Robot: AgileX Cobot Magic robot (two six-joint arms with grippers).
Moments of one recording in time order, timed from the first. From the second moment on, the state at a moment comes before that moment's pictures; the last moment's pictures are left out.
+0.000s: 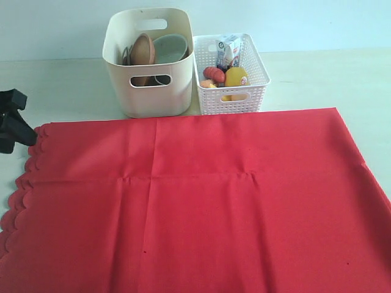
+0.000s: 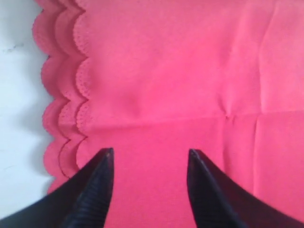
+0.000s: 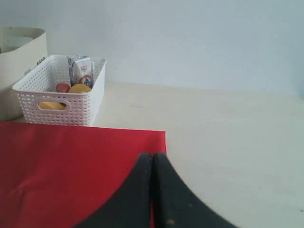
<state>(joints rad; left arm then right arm) 0.08 1.56 -0.91 -0.55 0.84 0.39 0.04 0.01 -0.03 0.08 0.29 -0.13</state>
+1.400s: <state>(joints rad) 0.18 1.84 -0.84 -0.64 0.75 0.59 0.04 0.68 -0.65 0.03 0.29 -0.13</state>
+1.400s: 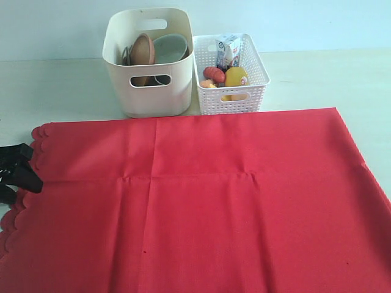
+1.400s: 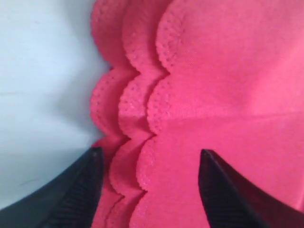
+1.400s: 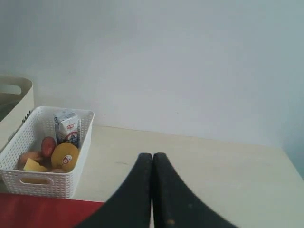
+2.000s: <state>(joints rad) 0.24 1.84 -0.84 -0.60 0.73 0.56 0.04 0.68 -0.65 0.00 0.25 -0.17</state>
